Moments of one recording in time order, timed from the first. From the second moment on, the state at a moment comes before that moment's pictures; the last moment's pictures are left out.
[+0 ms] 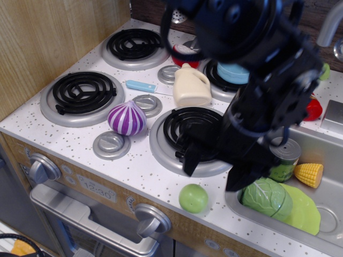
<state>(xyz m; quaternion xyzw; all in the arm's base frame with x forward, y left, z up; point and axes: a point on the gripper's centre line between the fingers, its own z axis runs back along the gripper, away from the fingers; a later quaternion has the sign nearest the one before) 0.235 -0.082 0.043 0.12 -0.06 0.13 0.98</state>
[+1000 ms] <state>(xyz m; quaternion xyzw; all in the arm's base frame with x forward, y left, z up) 0.218 -0.054 0.007 0.08 -0.09 0.15 0.98</state>
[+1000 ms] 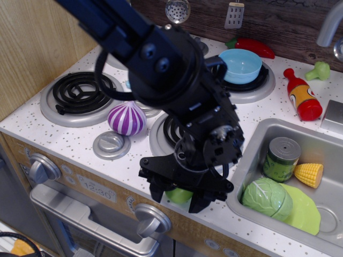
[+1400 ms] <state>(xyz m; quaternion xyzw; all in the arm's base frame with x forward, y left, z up) 0.224 -0.049 0.007 0.05 -0.08 0.15 0.98</state>
